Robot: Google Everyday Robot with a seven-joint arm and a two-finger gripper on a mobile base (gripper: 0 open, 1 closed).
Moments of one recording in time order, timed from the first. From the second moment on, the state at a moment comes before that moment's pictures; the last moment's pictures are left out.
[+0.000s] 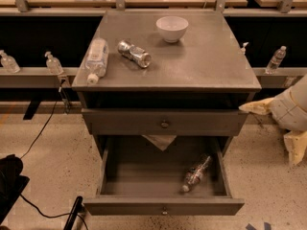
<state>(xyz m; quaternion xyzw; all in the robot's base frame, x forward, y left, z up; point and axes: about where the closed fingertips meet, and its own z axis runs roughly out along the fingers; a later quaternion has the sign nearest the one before) 0.472 -0.308 0.784 -0.85 0.51 -0.03 0.12</state>
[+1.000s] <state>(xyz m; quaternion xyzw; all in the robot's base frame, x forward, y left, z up) 0.470 -0.290 0.661 -0.91 0.37 0.02 0.15</state>
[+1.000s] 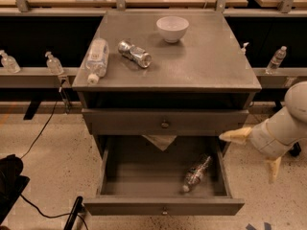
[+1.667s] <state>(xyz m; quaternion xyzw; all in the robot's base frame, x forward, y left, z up) 0.472 -0.246 0.558 -0.95 0.26 0.06 0.15</state>
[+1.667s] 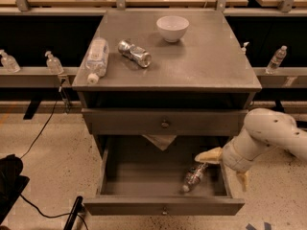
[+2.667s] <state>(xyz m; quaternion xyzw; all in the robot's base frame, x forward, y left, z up) 0.520 -0.192 0.460 -0.95 0.26 0.03 0.14</state>
